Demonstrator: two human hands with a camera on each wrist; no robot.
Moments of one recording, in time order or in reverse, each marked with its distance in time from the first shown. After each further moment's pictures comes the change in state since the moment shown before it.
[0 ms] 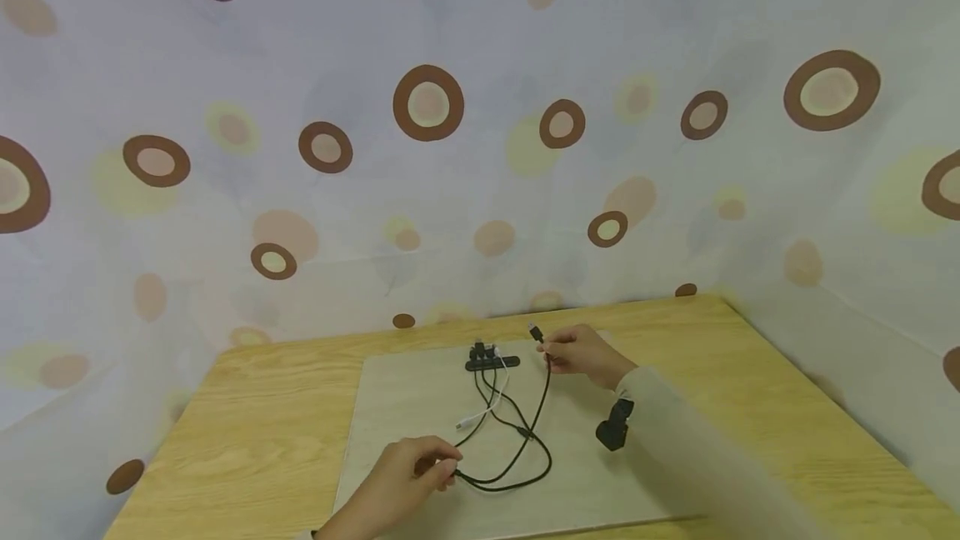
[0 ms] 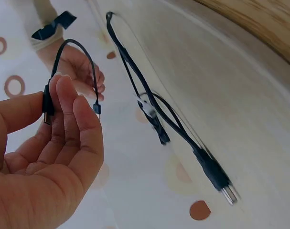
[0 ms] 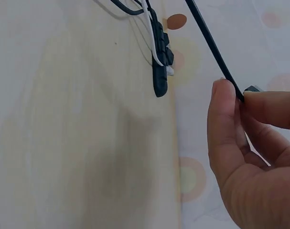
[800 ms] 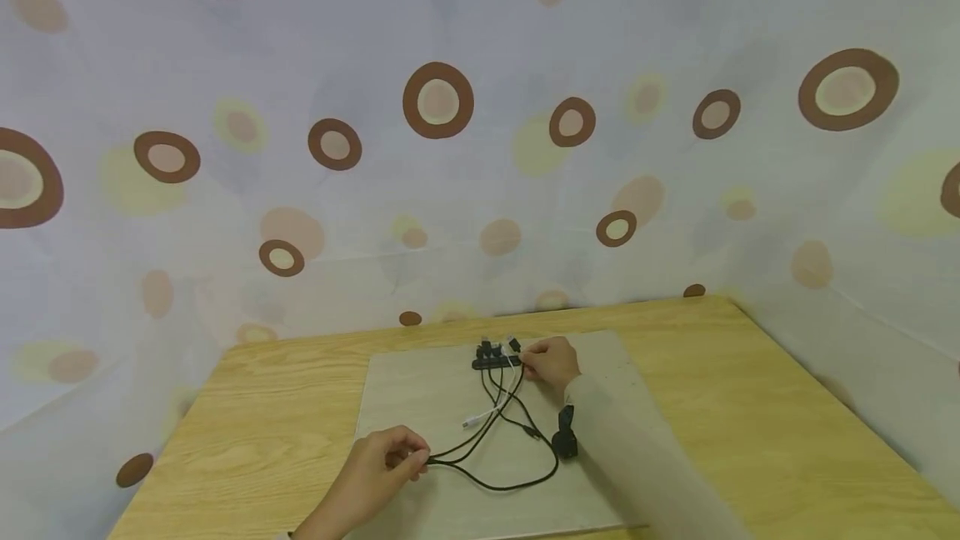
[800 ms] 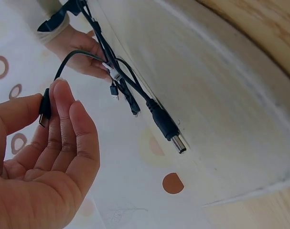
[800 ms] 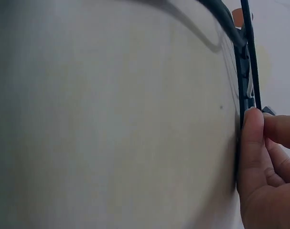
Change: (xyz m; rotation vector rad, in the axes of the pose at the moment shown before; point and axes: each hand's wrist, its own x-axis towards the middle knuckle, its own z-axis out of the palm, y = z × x) left_hand -0.014 -0.025 -0.024 0.048 0.140 -0.047; right_hand 0.043 0.031 0.063 -0.240 0.429 0.063
